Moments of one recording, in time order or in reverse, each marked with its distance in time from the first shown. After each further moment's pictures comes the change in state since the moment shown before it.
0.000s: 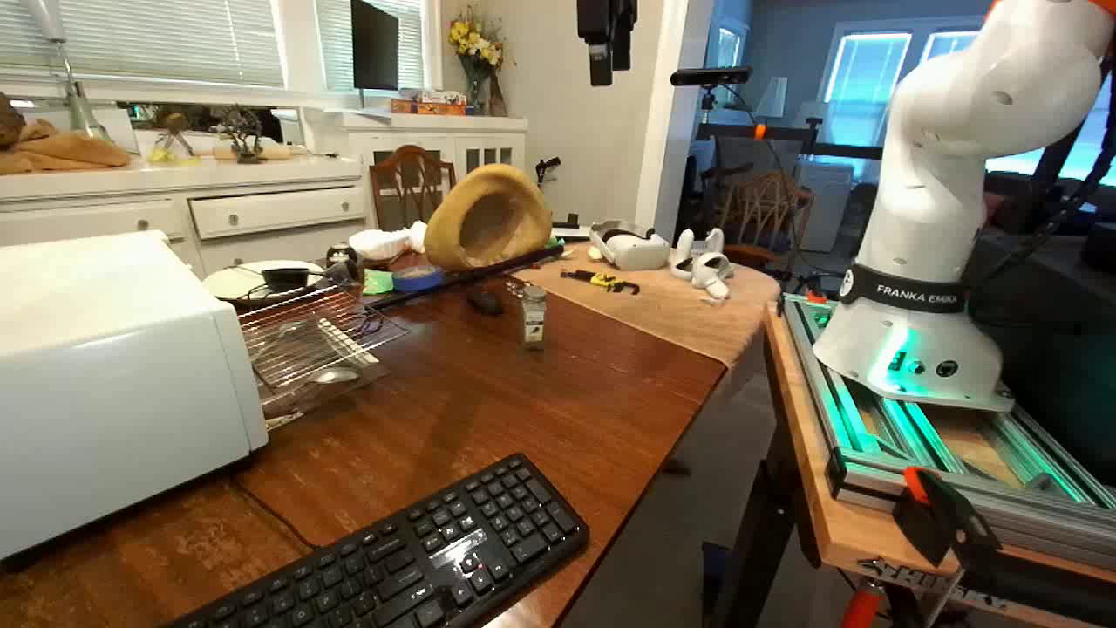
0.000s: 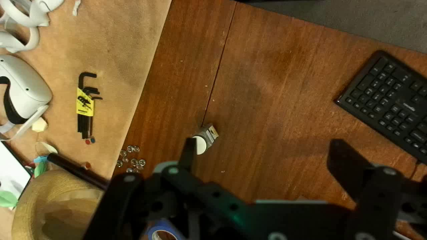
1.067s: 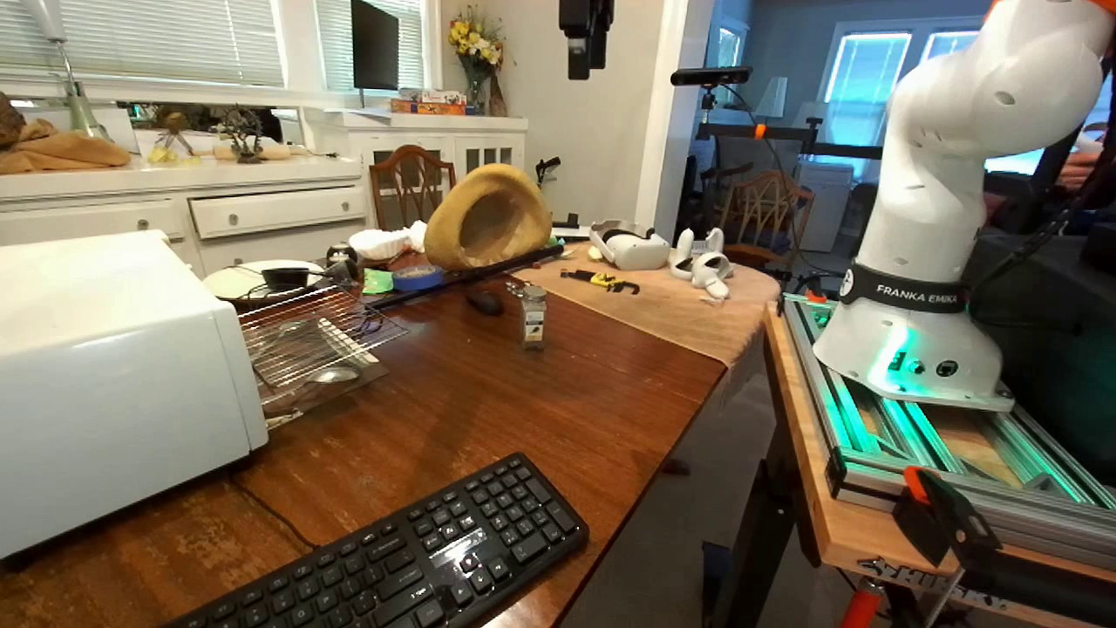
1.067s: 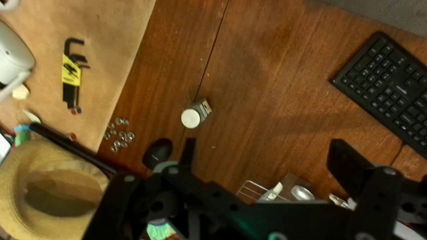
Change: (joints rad) arm 0.012 0.015 -0.059 0.000 -0.012 0.105 -0.104
